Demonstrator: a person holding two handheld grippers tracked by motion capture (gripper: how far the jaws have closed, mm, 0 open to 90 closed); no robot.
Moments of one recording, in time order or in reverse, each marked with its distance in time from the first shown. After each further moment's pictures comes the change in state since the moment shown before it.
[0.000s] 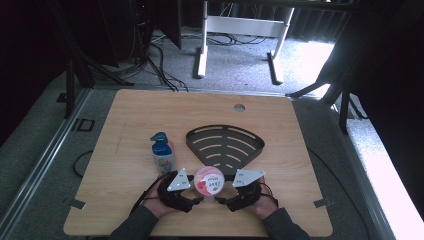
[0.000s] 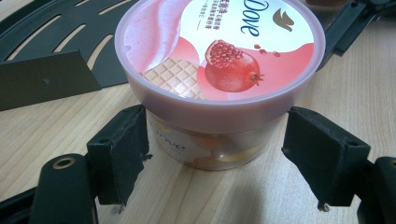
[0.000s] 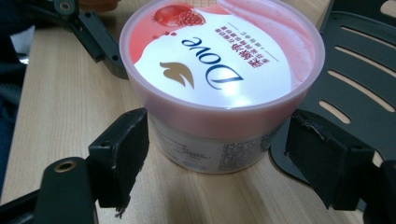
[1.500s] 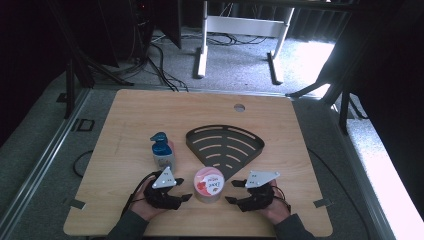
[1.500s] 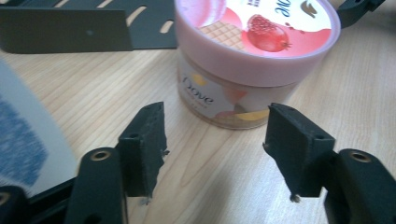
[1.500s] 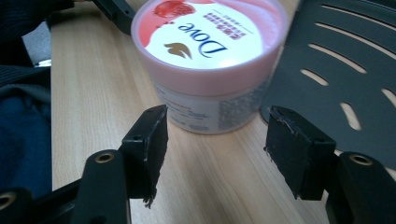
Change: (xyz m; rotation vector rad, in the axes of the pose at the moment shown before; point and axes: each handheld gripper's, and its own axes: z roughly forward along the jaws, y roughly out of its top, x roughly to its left) left arm 0.006 -0.016 -0.029 0.016 0.016 -0.142; right arm 0.005 -0.008 -0.034 0.017 -0.014 0.087
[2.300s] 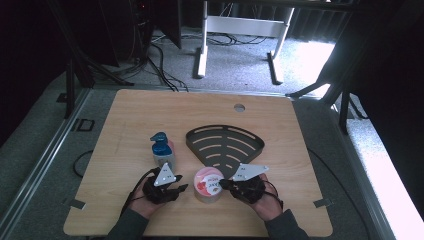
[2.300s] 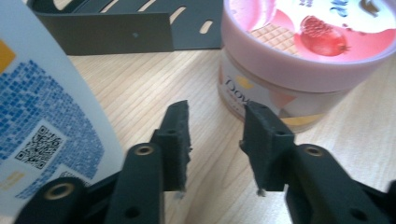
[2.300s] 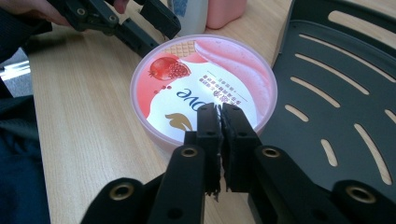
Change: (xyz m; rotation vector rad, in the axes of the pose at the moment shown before) left arm 0.007 0.003 -0.003 0.010 0.136 -0.008; right arm 0.016 0.045 0.004 0.032 -0.108 0.013
